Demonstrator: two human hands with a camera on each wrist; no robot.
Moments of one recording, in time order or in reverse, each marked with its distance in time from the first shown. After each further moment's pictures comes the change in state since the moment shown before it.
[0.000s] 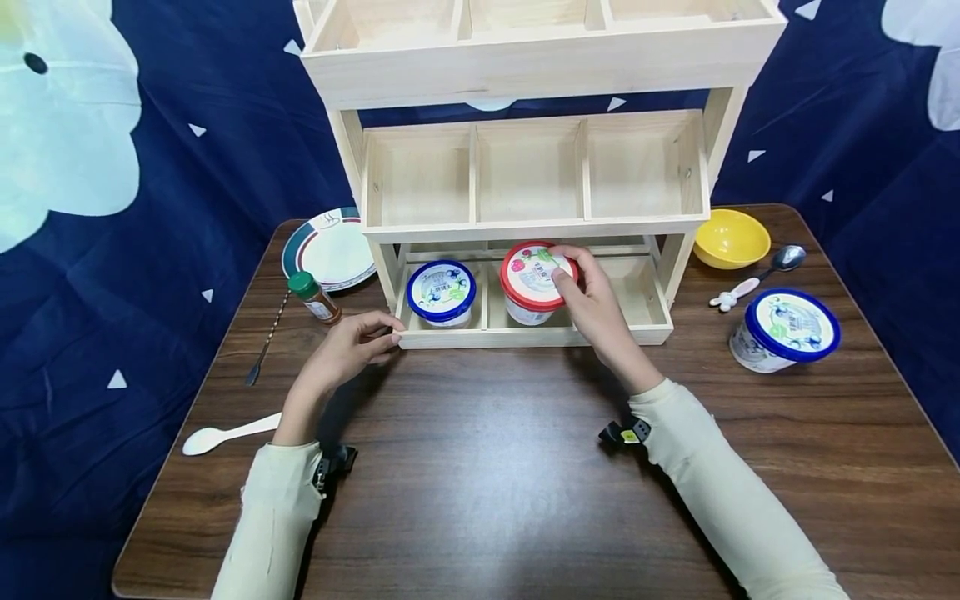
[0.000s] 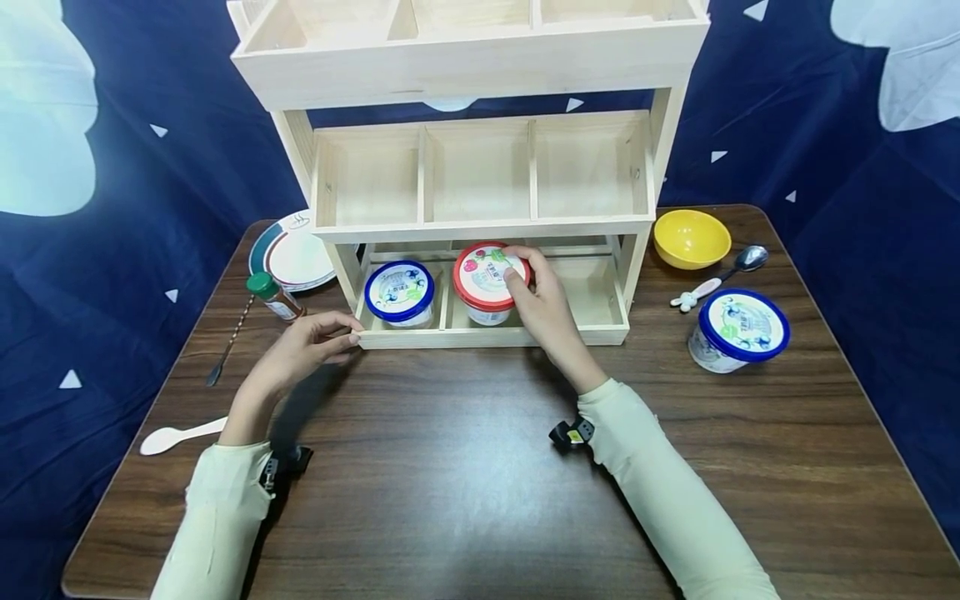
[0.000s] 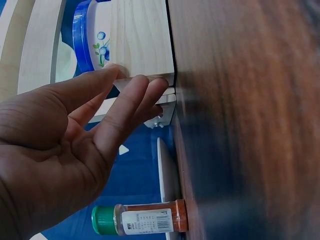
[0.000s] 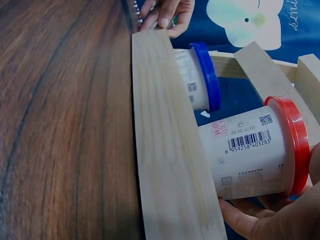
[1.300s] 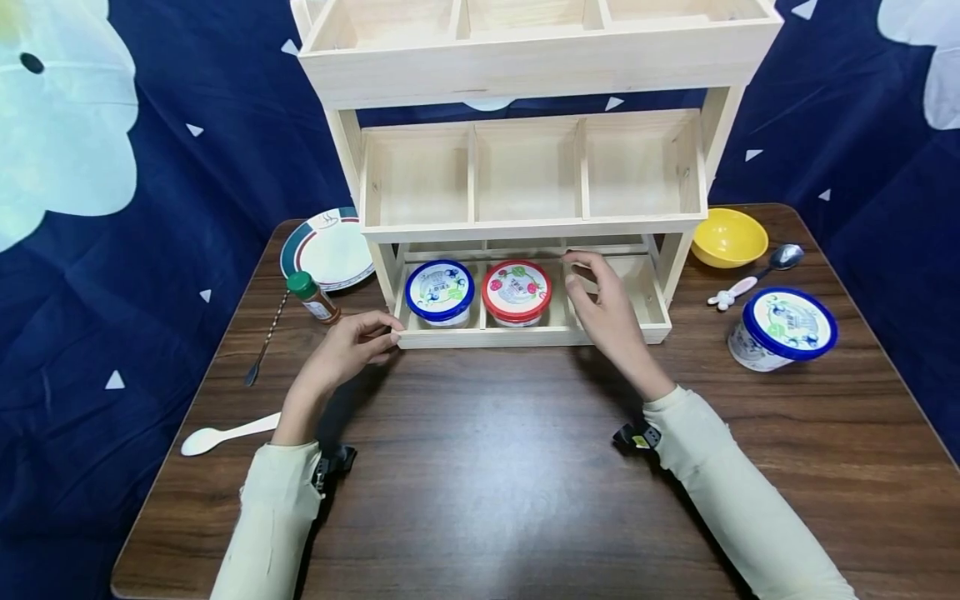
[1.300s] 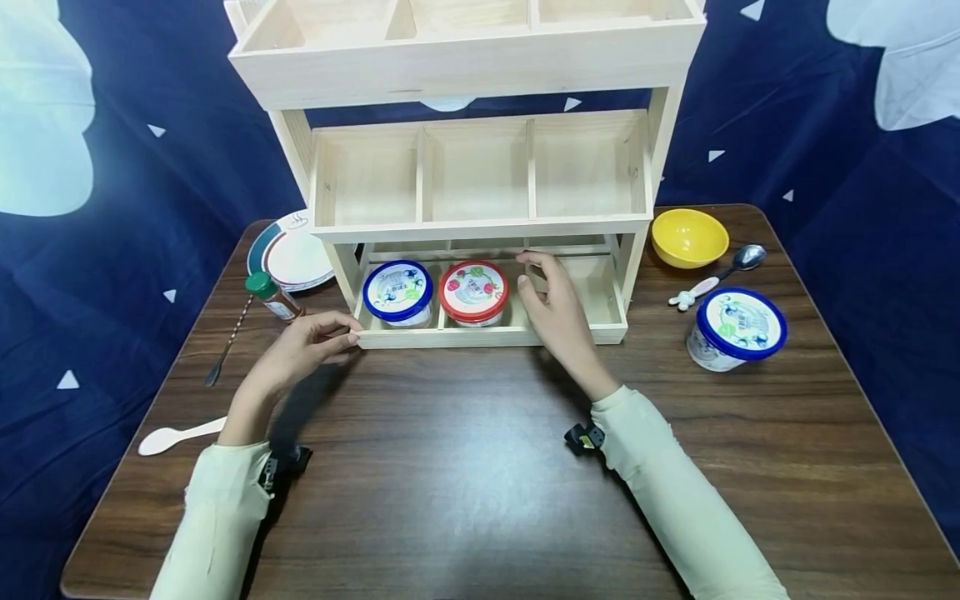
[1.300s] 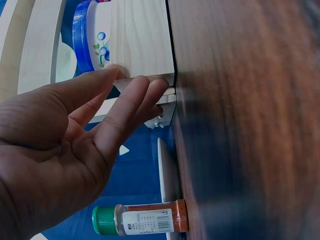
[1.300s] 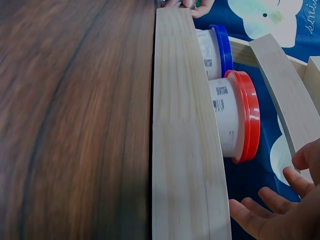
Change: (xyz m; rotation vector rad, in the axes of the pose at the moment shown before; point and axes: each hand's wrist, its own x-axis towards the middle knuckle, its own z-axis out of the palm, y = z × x) left_hand 0.001 0.001 0.000 0.021 0.000 0.019; right_hand -0.008 0.007 -0.021 -0.184 0.009 -0.069
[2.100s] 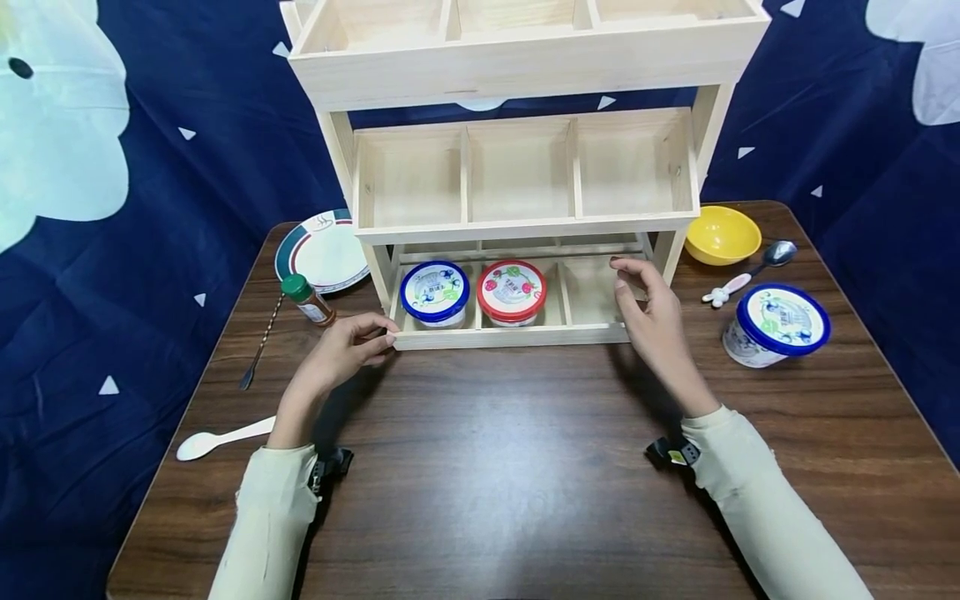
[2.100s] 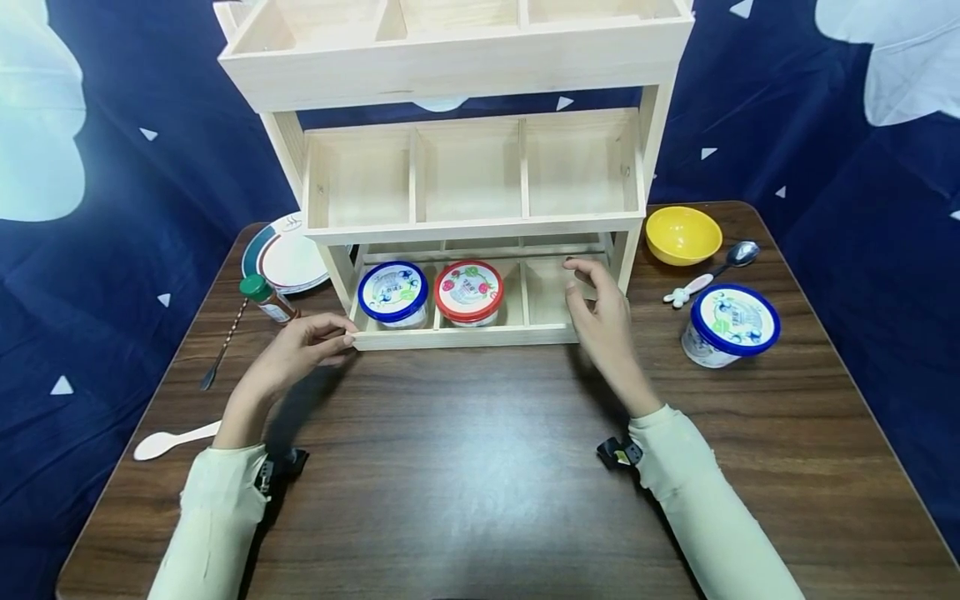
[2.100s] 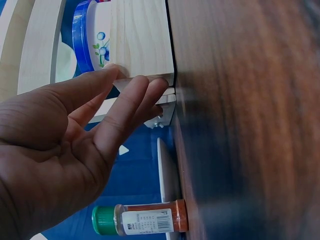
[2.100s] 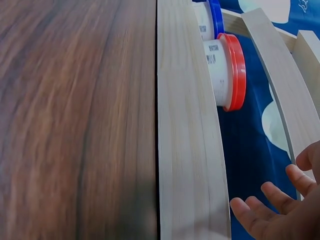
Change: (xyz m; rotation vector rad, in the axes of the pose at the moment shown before) left_hand 0.001 -0.002 0.000 0.018 -0.005 -0.007; right_hand -0.026 0.007 -0.047 -0.075 0.175 0.001
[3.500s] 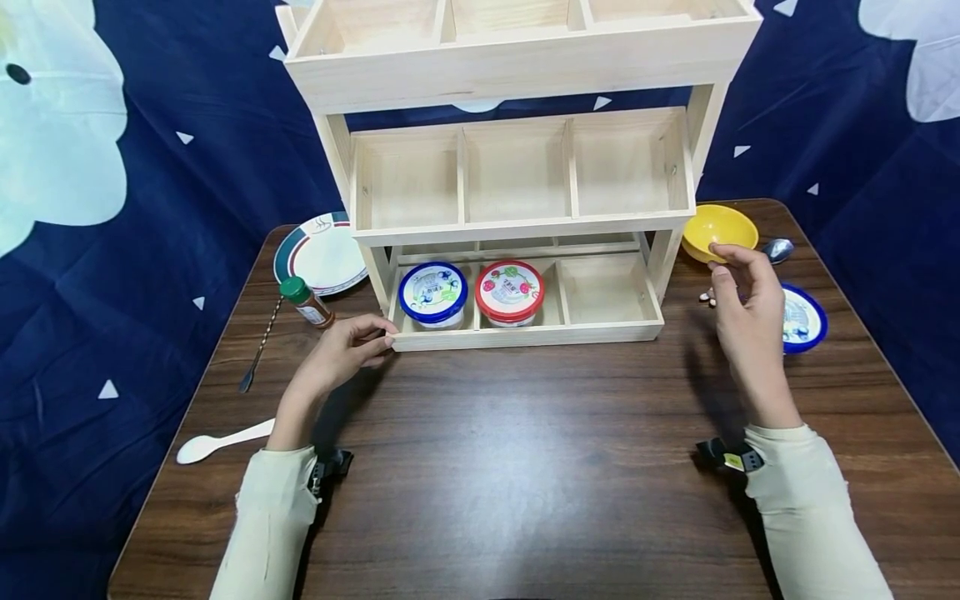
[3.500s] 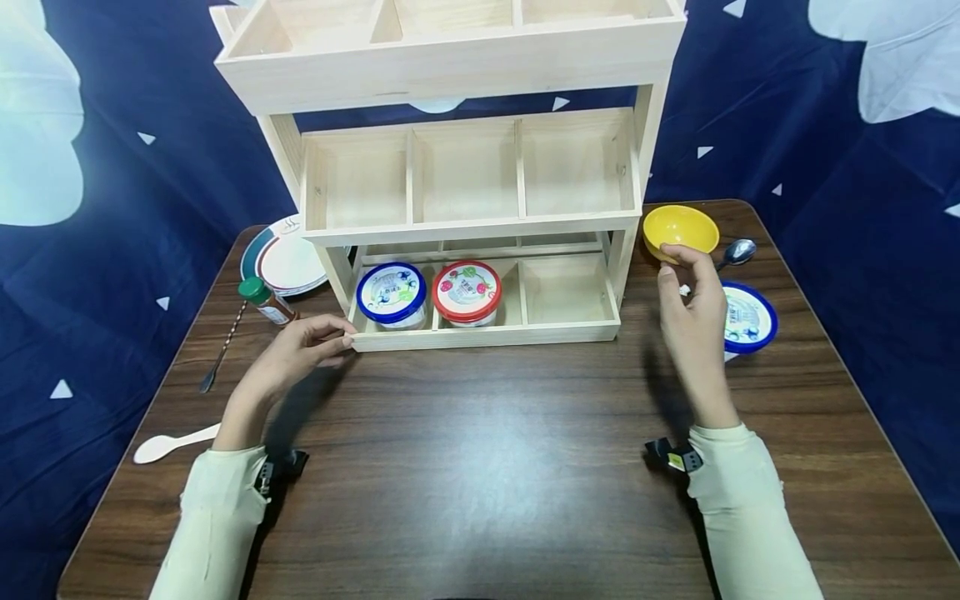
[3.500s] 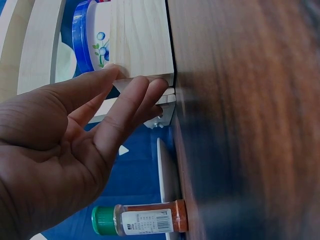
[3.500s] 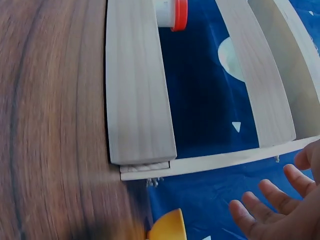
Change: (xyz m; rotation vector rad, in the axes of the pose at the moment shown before) left_hand -0.001 0.002 -0.002 -0.008 -0.015 0.004; right_hand -0.006 0.000 -0.078 -0.067 0.276 0.005
